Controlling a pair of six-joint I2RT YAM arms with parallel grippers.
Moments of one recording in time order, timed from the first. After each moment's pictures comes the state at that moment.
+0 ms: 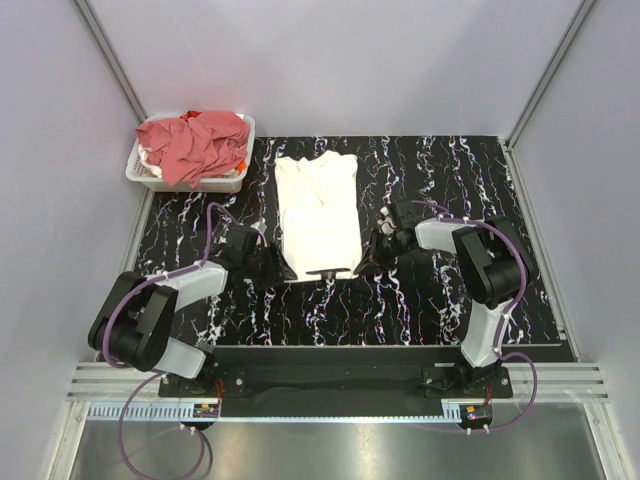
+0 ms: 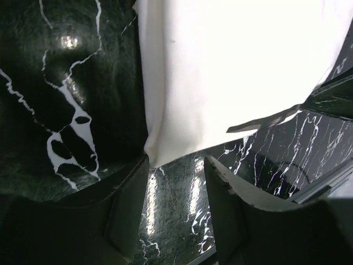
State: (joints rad) left arm -0.39 1.43 0.58 -0.05 0.31 -0.74; right arm 0.37 1.90 1.01 -0.28 -0.61 0.66
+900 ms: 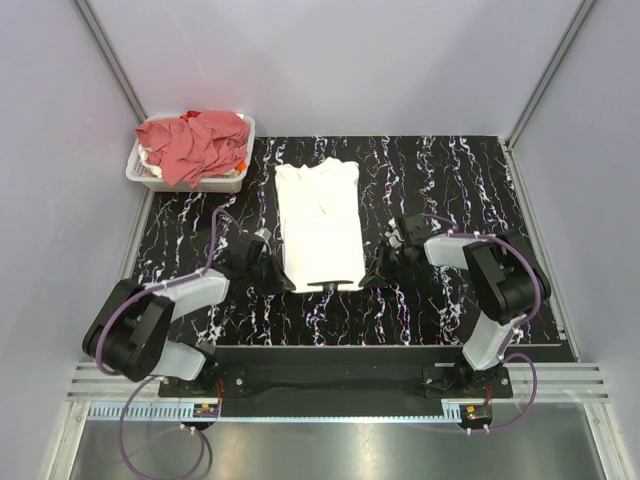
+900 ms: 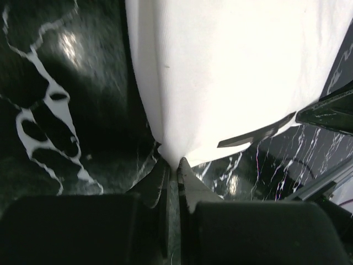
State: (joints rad) left arm -0.45 1.41 0.53 -0.02 0.28 -0.79; right arm 0.37 1.79 0.84 -0.18 -0.62 0.71
